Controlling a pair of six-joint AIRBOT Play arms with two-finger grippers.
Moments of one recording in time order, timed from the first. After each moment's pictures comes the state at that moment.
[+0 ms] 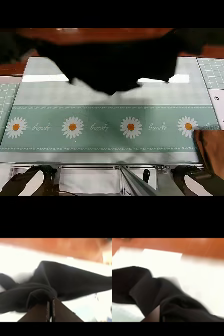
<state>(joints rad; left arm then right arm) 0.19 -0.92 1.29 0.52 -1.10 -1.25 0.10 -1.02 1.63 -1.09 1.13 1.45</state>
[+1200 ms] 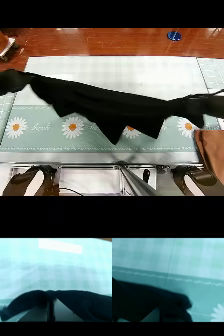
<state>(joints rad) 0.19 -0.75 1.00 0.93 -1.10 -1.37 0.10 -0.64 0.94 -1.36 1.25 1.64</state>
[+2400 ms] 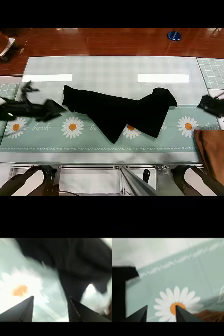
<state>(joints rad) 0.26 -1.06 0.67 0.77 -1.24 -1.29 -0.47 -1.03 0.87 -1.37 1.14 1.54</state>
